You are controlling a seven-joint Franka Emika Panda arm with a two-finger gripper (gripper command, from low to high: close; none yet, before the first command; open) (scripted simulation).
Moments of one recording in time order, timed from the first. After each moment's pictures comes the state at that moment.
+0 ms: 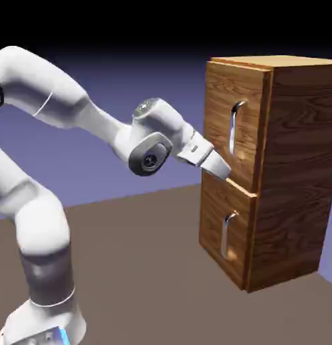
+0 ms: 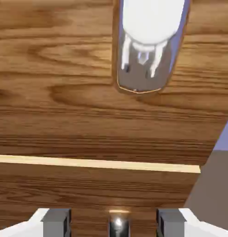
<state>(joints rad) 0.03 -0.58 -0.02 -2.81 -0.05 3.03 0.78</state>
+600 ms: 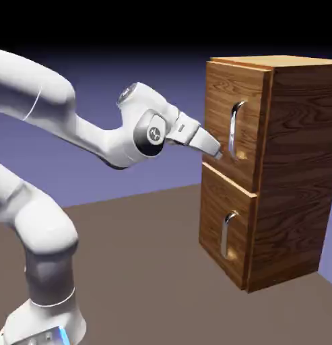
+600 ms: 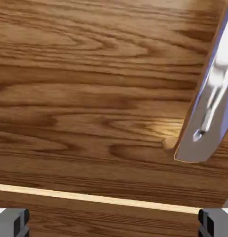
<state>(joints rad) 0.25 -0.70 -0.25 -2.75 -0.84 2.95 1.39</state>
